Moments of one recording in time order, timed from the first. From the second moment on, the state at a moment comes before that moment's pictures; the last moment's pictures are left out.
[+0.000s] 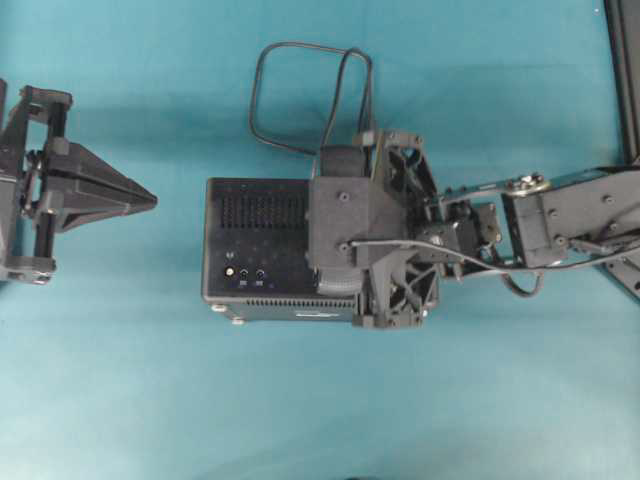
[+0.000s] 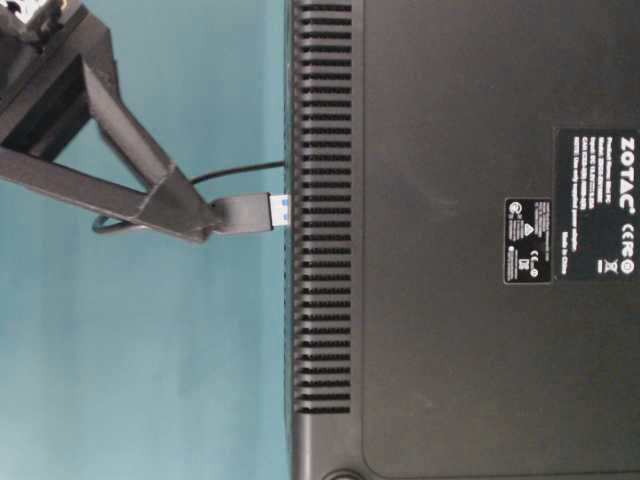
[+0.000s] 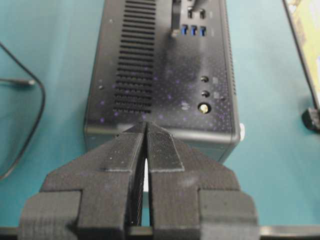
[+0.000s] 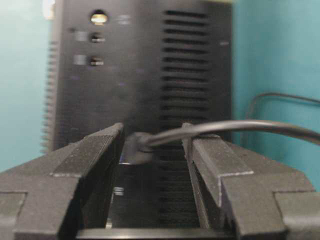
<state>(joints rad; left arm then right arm) -0.05 -0.76 0.85 0.01 0.26 -0.10 0.23 -0.10 0.19 -0.39 0.83 0.34</state>
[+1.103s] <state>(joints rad) -0.05 -0.76 0.85 0.01 0.26 -0.11 0.24 -0.15 0.29 -0.38 0.72 0.47</state>
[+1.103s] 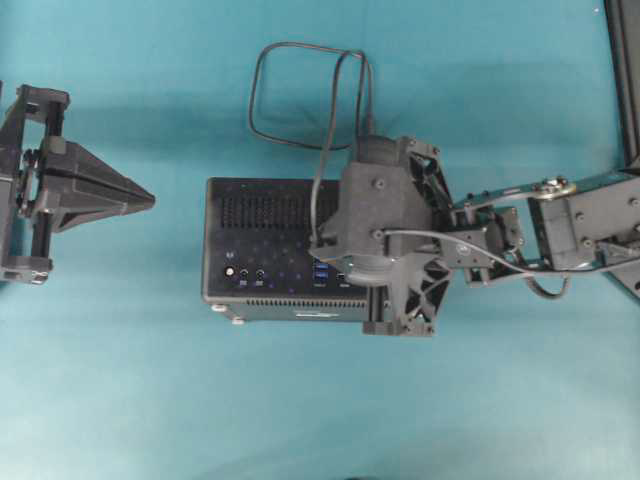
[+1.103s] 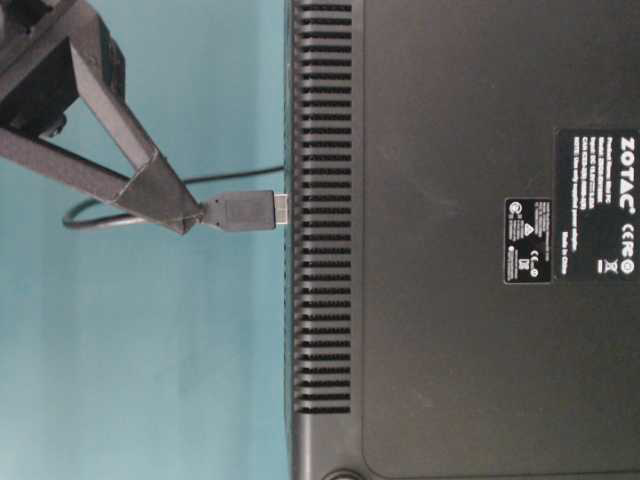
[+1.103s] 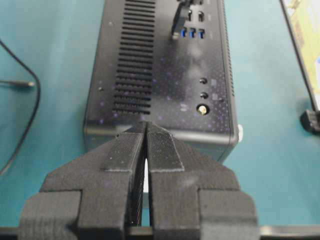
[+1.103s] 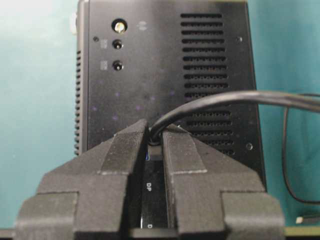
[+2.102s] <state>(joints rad) -0.05 -0.76 0.86 0.01 0.26 -0.11 0.24 -0.15 0.31 -0.39 0.72 0.47</state>
